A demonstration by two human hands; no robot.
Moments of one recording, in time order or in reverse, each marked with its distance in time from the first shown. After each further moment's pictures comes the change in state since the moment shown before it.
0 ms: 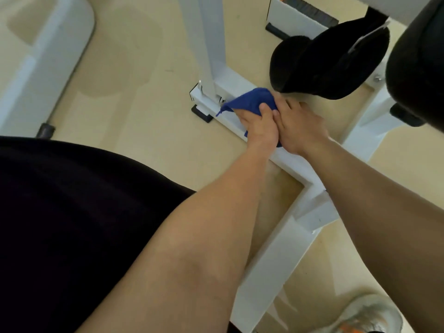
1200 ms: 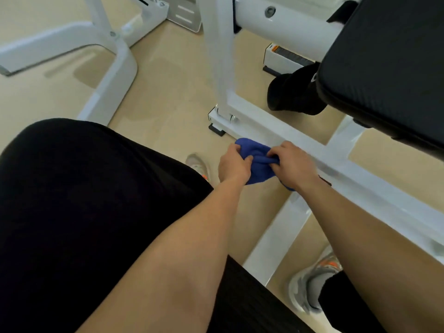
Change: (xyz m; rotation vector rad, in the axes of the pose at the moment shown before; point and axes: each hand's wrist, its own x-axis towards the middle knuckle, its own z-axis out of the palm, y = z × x) left_hand -0.123 0.014 -0.126 0.651 -0.008 0.145; right_hand -0.145 -0.052 -0.044 0.177 0.025 -0.004
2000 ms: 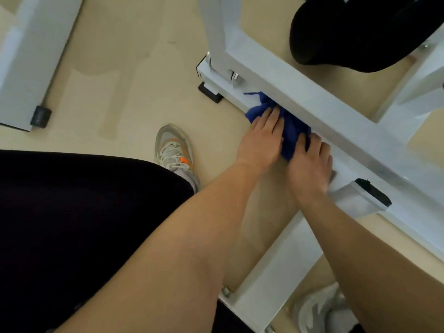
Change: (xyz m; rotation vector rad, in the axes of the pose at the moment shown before) left_hand 0.144 -0.068 0.122 0.690 -0.139 0.715; right_hand 0.067 0.063 0.164 -0.245 0.223 0.307
